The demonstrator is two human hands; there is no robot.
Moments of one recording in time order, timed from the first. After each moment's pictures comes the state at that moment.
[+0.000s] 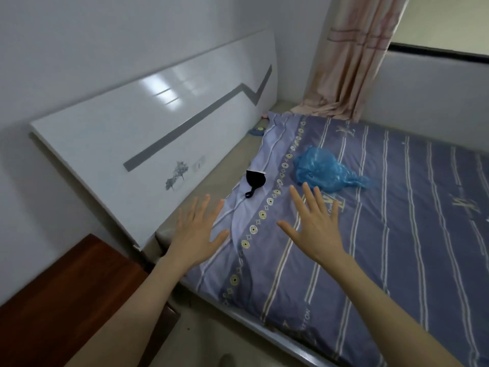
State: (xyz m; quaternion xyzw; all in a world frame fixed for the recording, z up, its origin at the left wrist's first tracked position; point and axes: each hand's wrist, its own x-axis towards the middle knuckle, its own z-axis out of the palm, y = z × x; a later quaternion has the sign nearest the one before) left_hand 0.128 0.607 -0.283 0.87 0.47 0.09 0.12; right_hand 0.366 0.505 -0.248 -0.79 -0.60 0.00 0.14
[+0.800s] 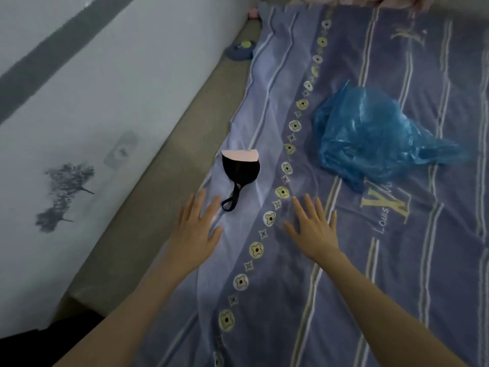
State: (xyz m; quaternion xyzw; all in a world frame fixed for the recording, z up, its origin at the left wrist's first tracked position) left_hand 0.323 0.903 -0.526 0.86 0.45 0.00 0.23; right_hand 0.559 0.800 -0.559 -0.83 -0.50 0.25 0.00
